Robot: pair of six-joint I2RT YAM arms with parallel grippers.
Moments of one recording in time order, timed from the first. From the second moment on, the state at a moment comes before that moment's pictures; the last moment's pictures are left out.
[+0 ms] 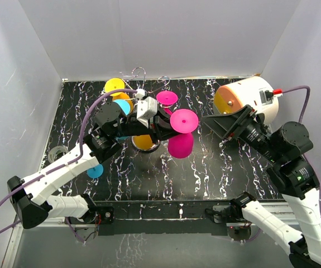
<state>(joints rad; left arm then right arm) -0.88 1.21 1.19 0.26 0.69 -0.11 0.46 0.69 1.21 -0.39 -0.33 0.84</state>
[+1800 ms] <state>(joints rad) -0.88 1.23 1.19 0.31 0.46 -0.80 0.47 0.72 1.18 -0.24 -0.29 0.99</state>
